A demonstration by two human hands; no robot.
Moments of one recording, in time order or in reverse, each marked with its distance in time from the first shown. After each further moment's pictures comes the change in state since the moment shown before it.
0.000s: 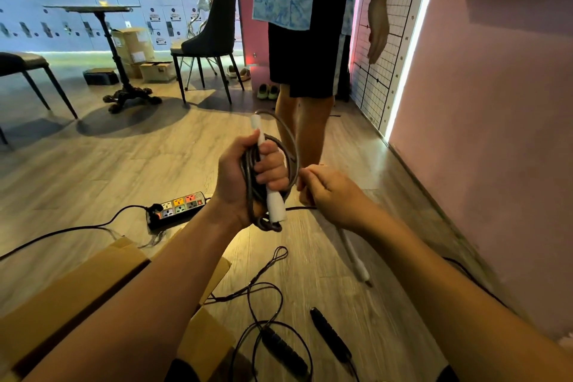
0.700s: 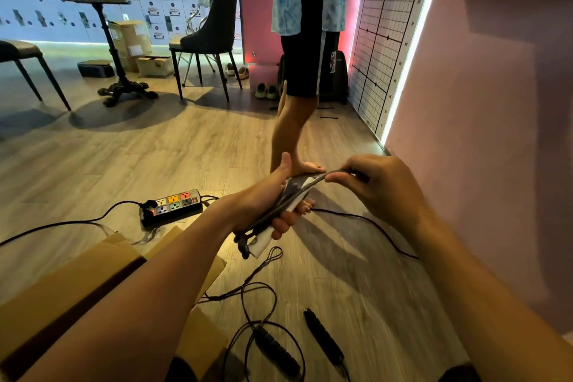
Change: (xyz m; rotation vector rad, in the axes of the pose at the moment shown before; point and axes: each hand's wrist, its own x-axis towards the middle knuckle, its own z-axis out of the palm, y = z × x) left_hand 0.000 -0.010 -0.017 0.856 0.162 -0.645; right_hand -0.022 0.013 -0.054 -0.400 0.304 -0.354
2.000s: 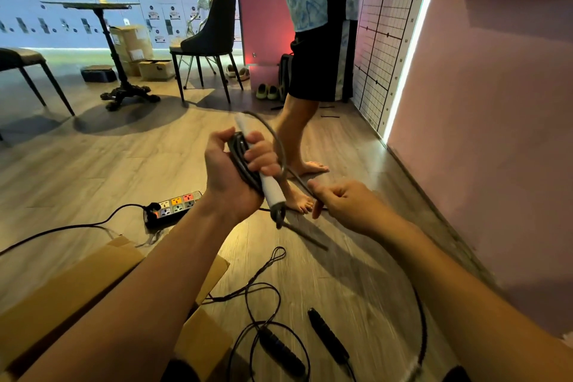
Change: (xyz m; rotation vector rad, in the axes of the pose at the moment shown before) left_hand -0.019 0.022 -0.003 -1.062 -0.044 0.691; right_hand -0.002 -0.016 0.039 0.357 -0.362 0.570
